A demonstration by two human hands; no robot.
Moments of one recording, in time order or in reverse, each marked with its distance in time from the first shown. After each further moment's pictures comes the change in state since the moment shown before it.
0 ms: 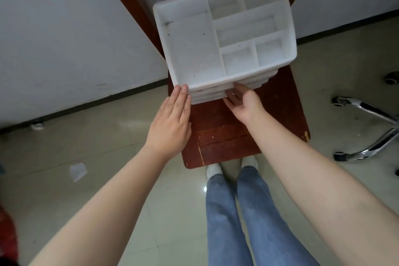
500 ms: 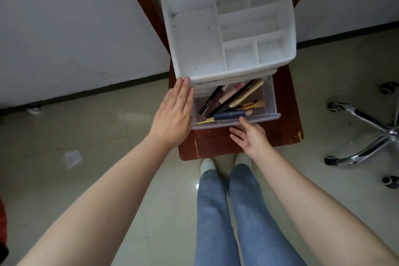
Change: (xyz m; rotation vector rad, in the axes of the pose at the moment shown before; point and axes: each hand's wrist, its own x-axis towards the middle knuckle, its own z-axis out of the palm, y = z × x) left_hand -0.003 0.008 0.012 0.031 -0.012 -0.036; right_hand -0.037 0.039 -0.075 -0.295 0.080 0.068
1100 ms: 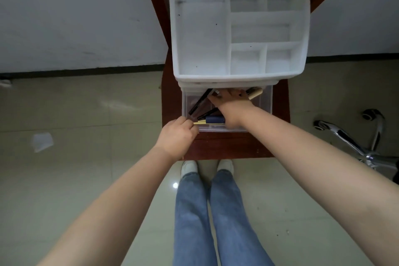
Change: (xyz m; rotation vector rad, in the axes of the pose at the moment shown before) left_hand -0.010 0.033 0.039 -0.052 -0.078 0.101; right_hand 0.025 -0.069 0.055 -2.450 -0.293 -0.693
